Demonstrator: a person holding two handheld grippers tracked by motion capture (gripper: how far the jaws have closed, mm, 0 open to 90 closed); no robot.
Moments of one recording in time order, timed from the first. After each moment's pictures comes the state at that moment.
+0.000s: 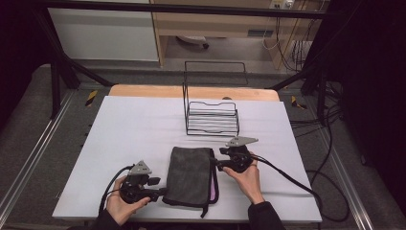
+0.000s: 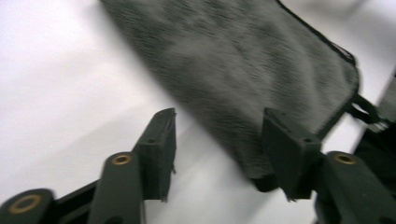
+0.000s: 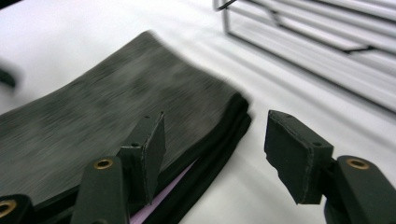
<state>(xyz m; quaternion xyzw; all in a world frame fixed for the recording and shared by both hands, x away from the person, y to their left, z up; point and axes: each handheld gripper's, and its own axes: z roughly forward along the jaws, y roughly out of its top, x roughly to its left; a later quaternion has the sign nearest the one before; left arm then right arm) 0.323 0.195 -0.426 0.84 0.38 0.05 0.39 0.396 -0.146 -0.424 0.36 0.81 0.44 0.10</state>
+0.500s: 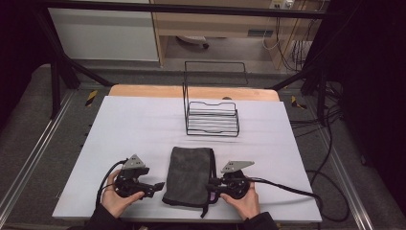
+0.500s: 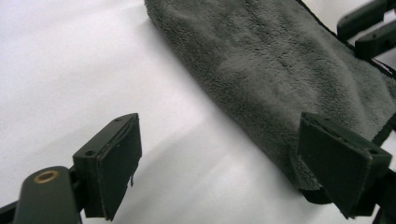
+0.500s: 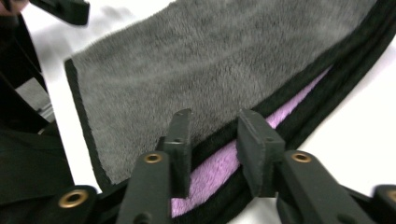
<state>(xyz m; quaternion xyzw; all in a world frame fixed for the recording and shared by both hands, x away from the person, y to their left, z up) 0.338 0.210 -0.428 0.83 0.39 0.07 0.39 0.334 -0.132 -0.447 0.35 0.83 0.43 0.02</state>
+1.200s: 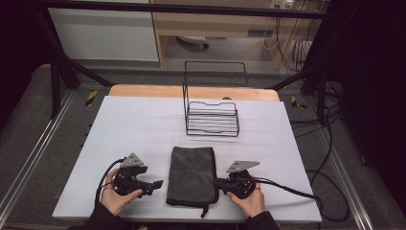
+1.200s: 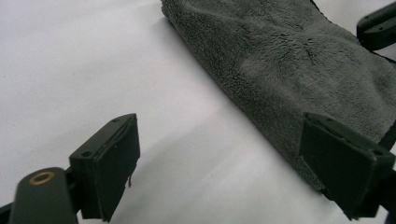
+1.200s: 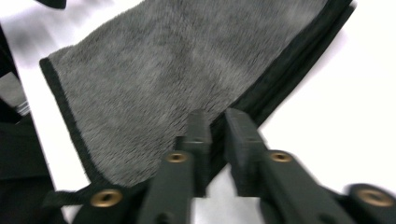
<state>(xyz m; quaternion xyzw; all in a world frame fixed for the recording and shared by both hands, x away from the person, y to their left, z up) 0.343 0.214 -0.429 0.82 0.40 0.07 0.40 0.335 -0.148 -0.443 0.35 0.84 0.42 0.05</state>
